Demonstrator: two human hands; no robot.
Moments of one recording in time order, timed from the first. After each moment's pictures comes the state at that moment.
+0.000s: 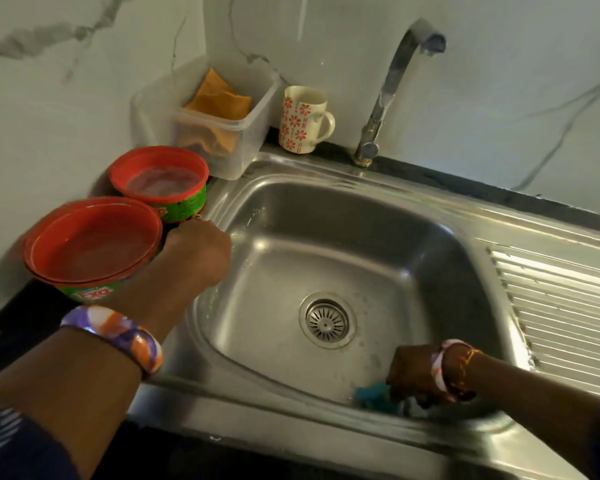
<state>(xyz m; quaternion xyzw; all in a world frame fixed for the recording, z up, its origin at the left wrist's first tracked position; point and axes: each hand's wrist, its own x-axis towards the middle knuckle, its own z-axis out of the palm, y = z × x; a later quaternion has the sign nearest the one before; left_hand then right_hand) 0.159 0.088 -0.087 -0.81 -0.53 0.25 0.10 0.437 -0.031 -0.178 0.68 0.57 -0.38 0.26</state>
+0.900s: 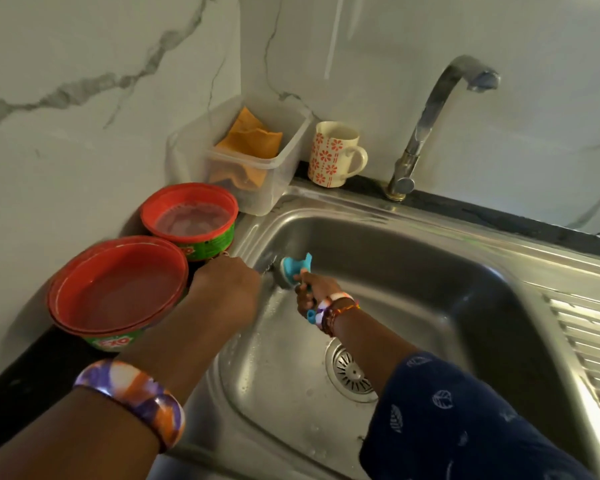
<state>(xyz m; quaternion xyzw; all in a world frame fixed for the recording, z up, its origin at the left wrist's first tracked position) 0.162 0.094 -0.086 -0.81 -0.53 0.22 0.08 0.312 0.149 -0.205 0.54 0.07 -0.67 -0.51</state>
